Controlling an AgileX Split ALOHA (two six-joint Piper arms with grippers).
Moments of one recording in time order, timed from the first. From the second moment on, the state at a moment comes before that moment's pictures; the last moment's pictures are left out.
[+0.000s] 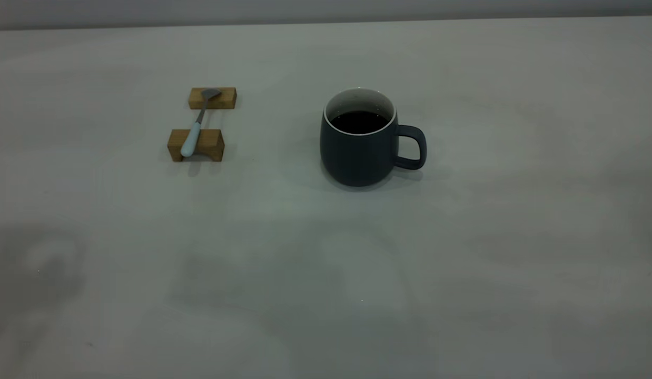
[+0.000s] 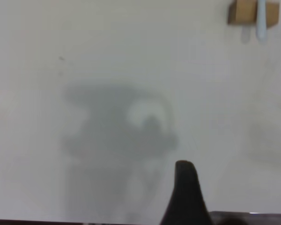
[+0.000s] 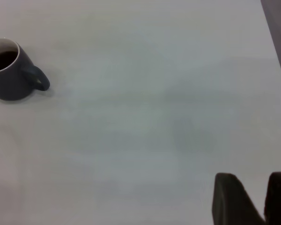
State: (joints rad) left arm -0.02 1.26 -0.80 -0.02 0.67 -0.11; right arm 0.01 0.02 -0.47 -0.02 1.14 -0.01
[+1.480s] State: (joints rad) left arm -0.27 2.40 -1.48 -0.05 0.53 -0.18; right arm 0.01 0.02 -0.47 -0.02 1.14 -0.01
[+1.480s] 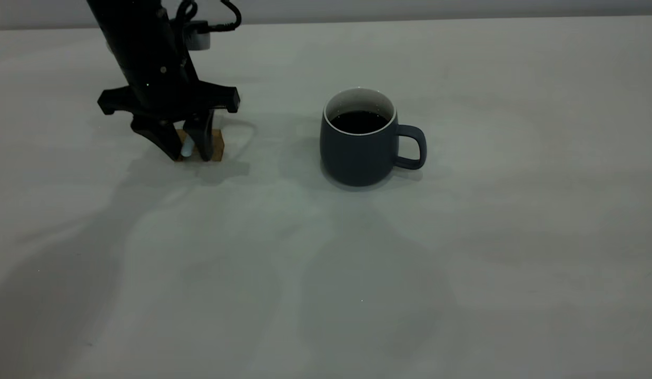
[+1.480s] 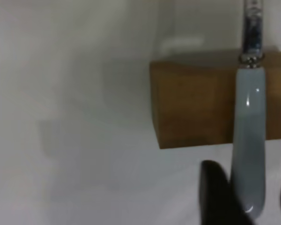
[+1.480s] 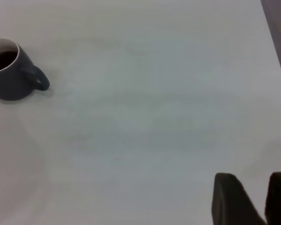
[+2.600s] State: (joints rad) left arm -0.28 2.29 -1.86 -1.02 1.17 -1.11; right arm 0.01 0.02 -0.47 -0.02 1.14 -0.01
